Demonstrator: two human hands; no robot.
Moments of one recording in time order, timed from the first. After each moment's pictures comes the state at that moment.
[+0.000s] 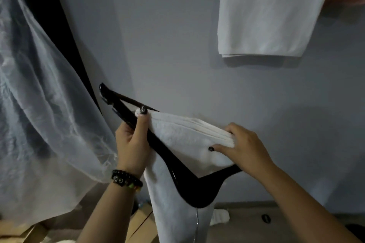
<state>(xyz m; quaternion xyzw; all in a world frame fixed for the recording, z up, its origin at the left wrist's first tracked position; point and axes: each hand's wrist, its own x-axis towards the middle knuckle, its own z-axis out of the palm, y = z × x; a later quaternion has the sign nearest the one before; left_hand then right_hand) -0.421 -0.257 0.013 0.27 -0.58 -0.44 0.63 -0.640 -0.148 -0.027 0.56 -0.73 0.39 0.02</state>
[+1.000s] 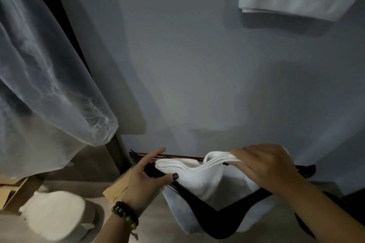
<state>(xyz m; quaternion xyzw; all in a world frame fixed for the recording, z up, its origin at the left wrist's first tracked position) -0.390 -0.241 -0.156 0.39 -0.61 -0.60 0.35 -0.658 -0.115 -0.100 0.75 -0.55 0.22 0.29</state>
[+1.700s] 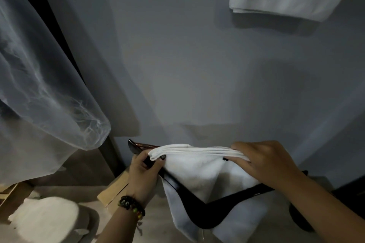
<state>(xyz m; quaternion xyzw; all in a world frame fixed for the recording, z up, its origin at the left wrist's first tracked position) -0.413 -0.254 -0.166 0.46 -0.57 -0.55 0.40 -0.666 -0.112 -0.093 0.71 -0.61 0.22 0.28</state>
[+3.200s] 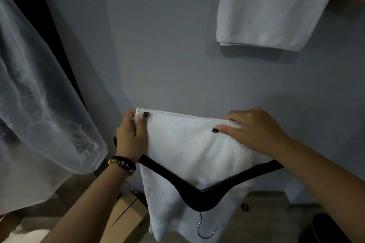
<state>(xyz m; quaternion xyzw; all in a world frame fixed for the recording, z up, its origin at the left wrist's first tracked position) -0.454 -0.322 -0.059 0.42 -0.70 -0.26 0.52 -0.685 -0.156 0.008 0.65 -0.71 0.23 0.17</state>
